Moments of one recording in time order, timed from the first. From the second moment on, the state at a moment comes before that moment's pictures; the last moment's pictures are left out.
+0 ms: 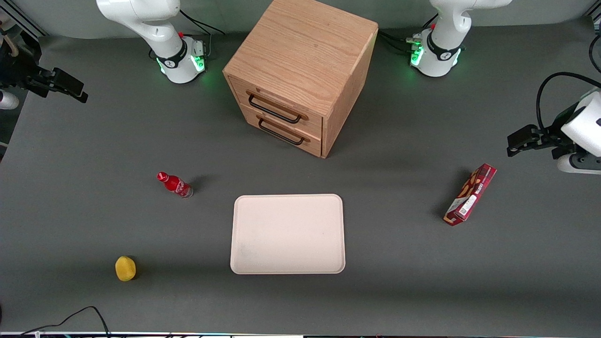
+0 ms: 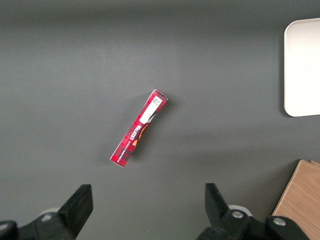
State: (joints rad) arm 0.02 -0.16 0.02 -1.64 -0.01 1.37 0.21
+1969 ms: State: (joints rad) arm 0.09 0.08 0.28 -1.48 0.30 1.35 -0.51
